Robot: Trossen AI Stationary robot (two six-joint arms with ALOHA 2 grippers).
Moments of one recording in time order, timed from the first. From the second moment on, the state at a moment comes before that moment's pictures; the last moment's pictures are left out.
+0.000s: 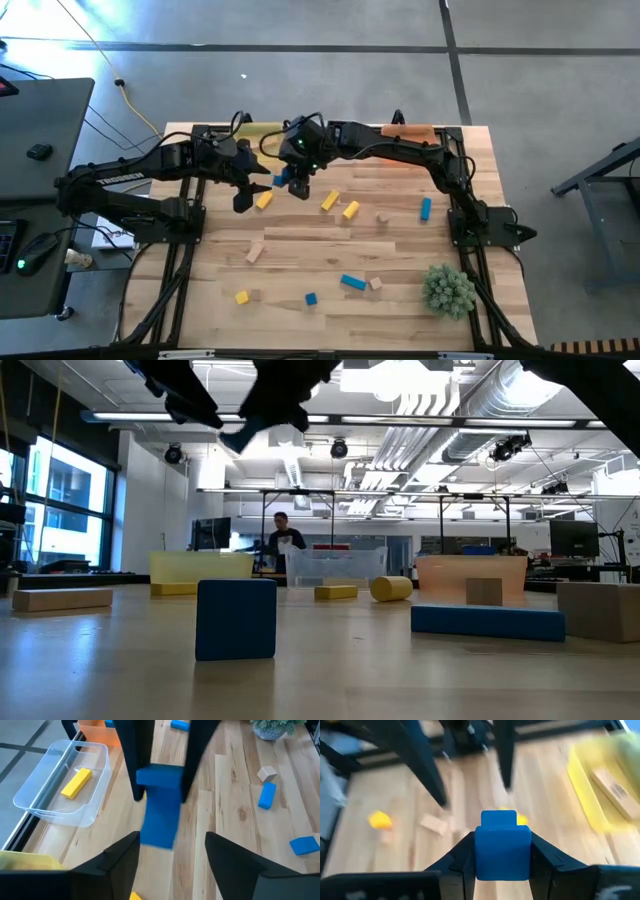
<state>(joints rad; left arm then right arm) 0.36 0.97 0.96 -0.68 0.07 0.06 -0.18 2.17 2.29 -0.91 -0.20 0.03</state>
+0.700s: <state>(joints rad) 0.36 0.97 0.96 -0.68 -0.11 0.08 -0.25 2.17 2.29 -1.45 0.16 0.05</state>
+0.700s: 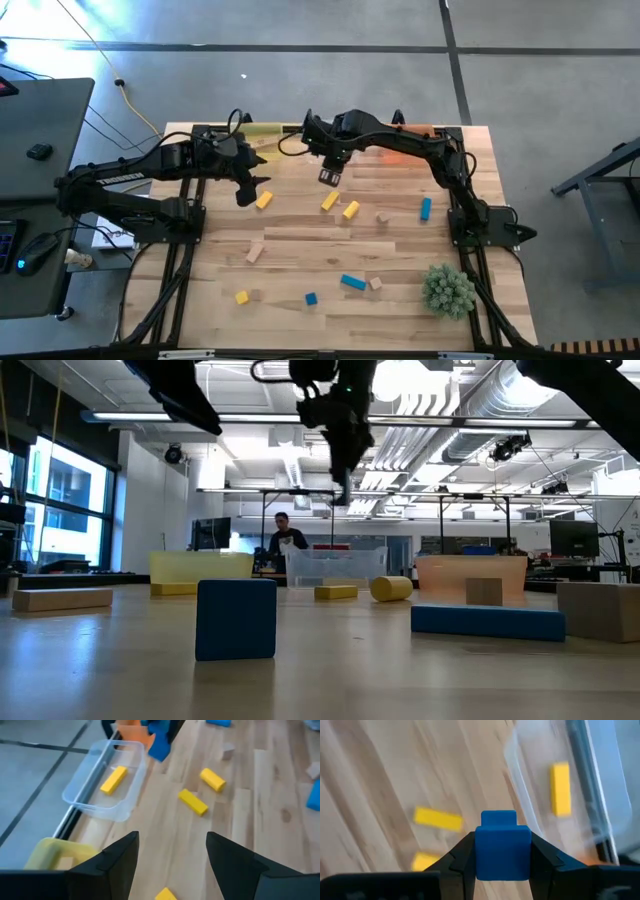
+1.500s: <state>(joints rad) 0.55 0.97 0.96 -0.68 -0.18 0.04 -0.41 2.10 2.05 -1.57 0.30 0.02</state>
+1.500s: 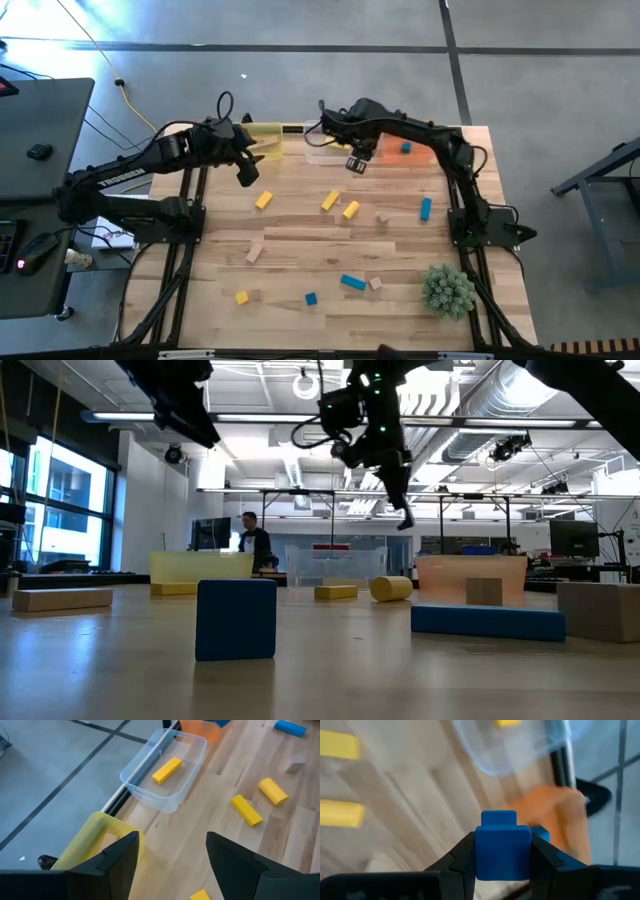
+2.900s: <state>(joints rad) 0.73 0.97 0.96 -0.61 -0.18 -0.04 -0.83 1.78 1.29 -0.88 0.17 0.05</state>
